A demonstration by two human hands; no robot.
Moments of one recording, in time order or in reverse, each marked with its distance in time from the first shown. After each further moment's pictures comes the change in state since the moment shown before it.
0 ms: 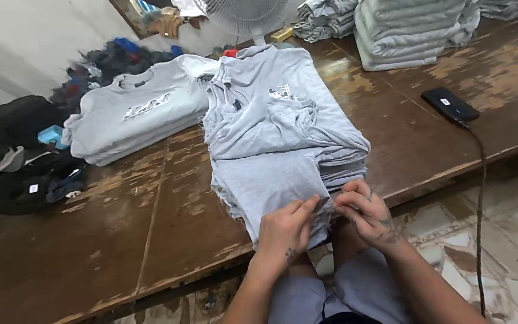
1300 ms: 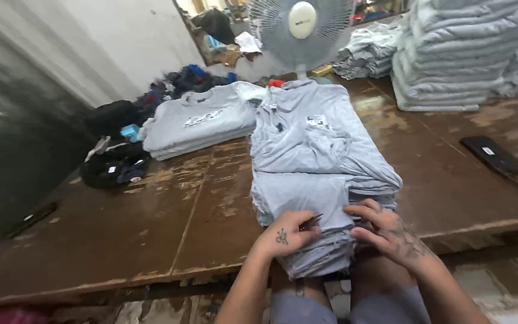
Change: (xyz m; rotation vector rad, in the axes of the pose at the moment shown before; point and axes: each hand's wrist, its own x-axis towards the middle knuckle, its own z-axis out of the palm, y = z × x) left_hand 0.011 -0.041 -0.055 -0.355 -0.413 -0.190; right_hand 0.031 0.003 -0.004 -0.240 -0.287 0.044
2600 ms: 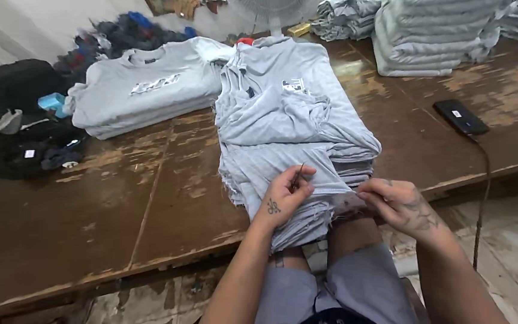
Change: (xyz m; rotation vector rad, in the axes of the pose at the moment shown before) left_hand 0.031 -0.010 0.051 -0.479 0.377 -0.001; right_hand -0.025 0.008 -0.037 -0.086 0.009 -0.066
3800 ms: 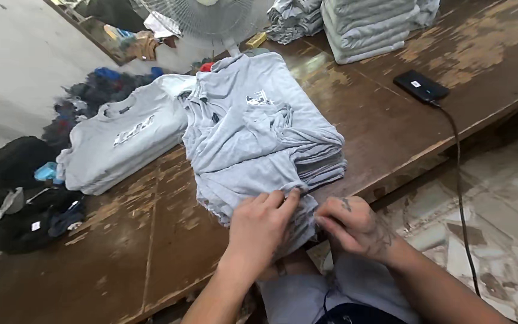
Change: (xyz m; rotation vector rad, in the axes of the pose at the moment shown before) left_hand -0.005 0.078 0.010 1.237 -0.168 0.531; right_hand -0.008 -0.044 0.025 0.175 0.279 -0.092
